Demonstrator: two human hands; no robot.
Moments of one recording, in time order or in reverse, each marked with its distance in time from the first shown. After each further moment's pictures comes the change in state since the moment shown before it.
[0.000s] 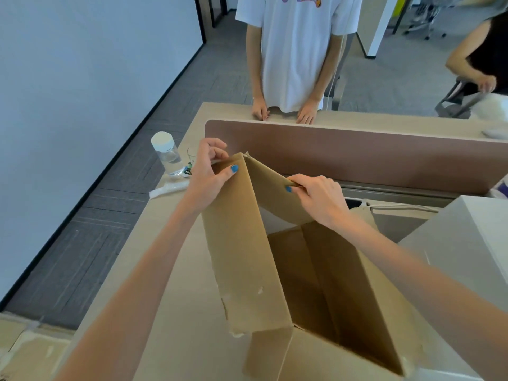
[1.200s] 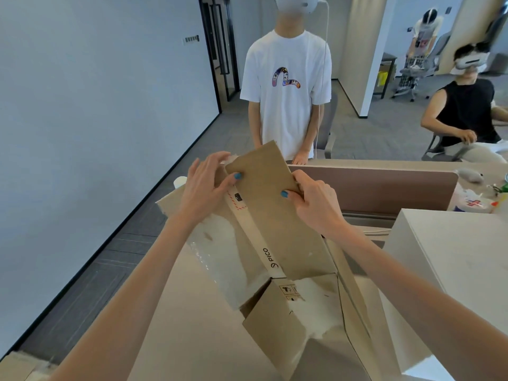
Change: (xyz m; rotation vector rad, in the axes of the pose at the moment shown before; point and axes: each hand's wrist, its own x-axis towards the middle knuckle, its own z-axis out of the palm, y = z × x) left_hand -0.072 0.110 -0.032 0.446 0.114 0.359; right_hand -0.078 -0.058 -0.129 0.196 0.261 -0.041
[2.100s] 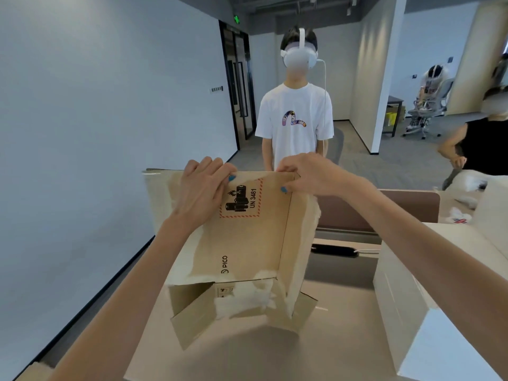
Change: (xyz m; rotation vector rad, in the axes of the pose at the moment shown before) left_hand -0.070 0.105 -0.106 0.646 0.248 0.390; right_hand -0.008 -0.089 -0.135 -0.080 -0.355 -0.209
